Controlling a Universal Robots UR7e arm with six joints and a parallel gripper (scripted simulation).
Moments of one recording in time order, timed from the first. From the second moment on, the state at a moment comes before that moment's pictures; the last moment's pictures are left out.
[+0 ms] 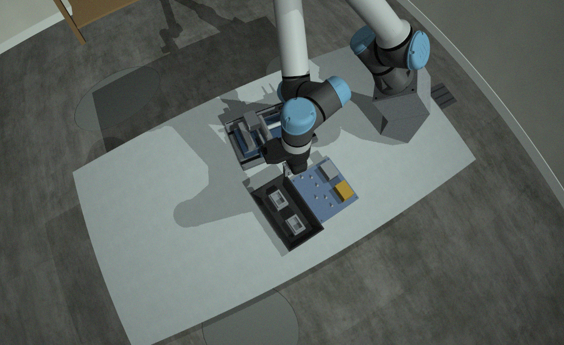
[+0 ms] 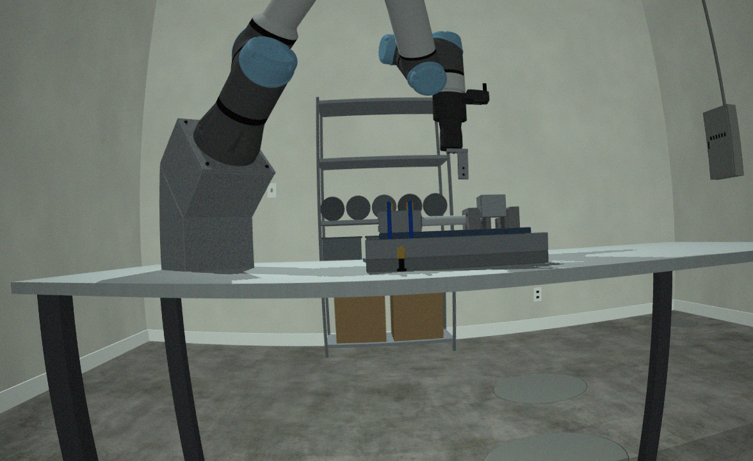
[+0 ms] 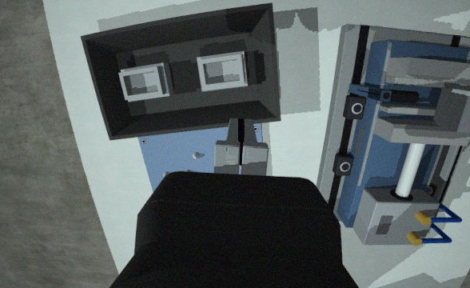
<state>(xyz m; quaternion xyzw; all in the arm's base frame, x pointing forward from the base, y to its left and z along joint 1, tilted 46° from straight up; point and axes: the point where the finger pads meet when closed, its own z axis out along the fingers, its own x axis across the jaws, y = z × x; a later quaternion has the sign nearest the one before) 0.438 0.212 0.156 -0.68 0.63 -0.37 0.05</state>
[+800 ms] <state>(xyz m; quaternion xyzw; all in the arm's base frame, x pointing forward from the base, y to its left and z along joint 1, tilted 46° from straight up) 0.406 0.034 0.241 -0.68 0.63 -0.38 0.05</state>
